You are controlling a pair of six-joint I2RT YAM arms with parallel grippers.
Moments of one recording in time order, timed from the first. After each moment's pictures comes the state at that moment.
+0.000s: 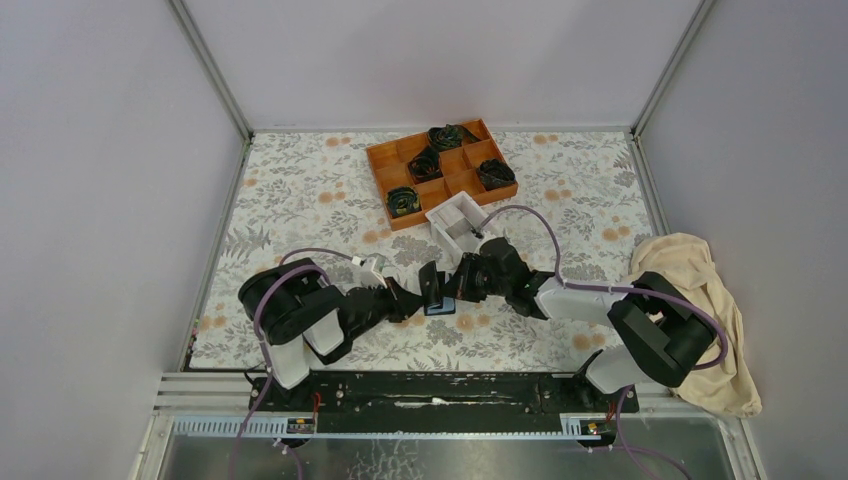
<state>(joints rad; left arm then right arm) -0.78 1.81 0.10 1.40 0.02 -0.91 0.76 1.47 0.55 0.28 -0.24 0.90</state>
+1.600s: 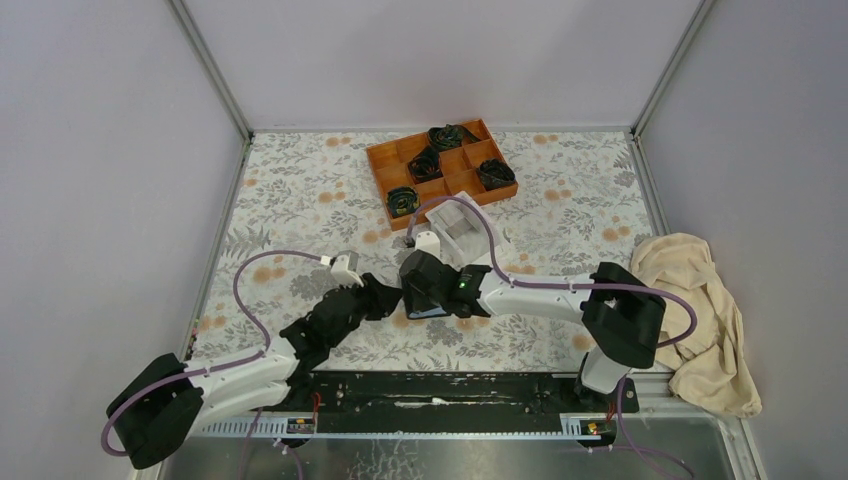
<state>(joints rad) -0.82 0.89 0.08 0.45 -0.23 -0.82 1.12 1.66 1.04 -0.26 0.27 0.70</state>
